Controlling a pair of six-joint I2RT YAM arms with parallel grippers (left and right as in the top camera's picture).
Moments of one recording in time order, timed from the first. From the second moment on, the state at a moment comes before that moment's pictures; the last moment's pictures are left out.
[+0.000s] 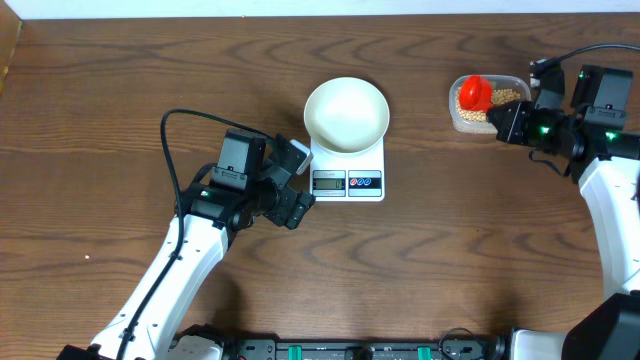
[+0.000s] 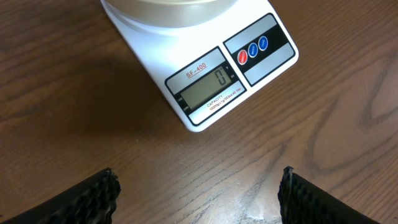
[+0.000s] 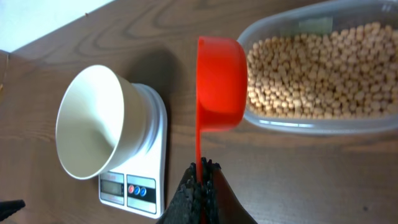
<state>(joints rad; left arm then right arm) -0.30 1.29 0.86 -0.60 0.32 0.25 -0.17 1.50 1.18 -0.58 -0.56 0.13</state>
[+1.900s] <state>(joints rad) -0.30 1.29 0.86 -0.60 0.32 0.25 -0.17 1.50 1.18 -0.64 -0.47 0.07</state>
